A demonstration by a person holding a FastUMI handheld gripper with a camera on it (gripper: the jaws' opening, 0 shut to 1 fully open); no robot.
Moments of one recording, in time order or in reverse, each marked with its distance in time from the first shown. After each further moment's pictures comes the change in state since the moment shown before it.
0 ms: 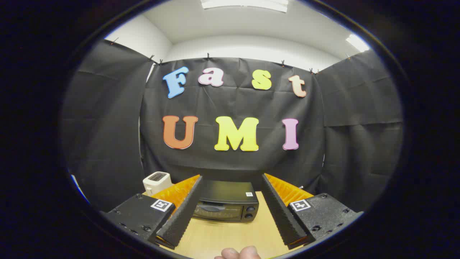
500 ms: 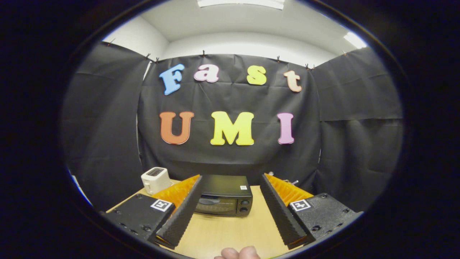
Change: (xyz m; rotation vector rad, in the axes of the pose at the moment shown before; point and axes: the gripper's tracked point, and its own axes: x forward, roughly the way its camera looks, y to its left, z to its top) arm -0.022 -0.025 -0.004 0.018 0.028 -0.013
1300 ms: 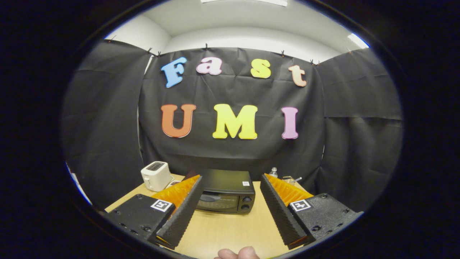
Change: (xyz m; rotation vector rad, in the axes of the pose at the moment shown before) arm 0.038 0.012 -0.032 -0.034 0.085 0.023
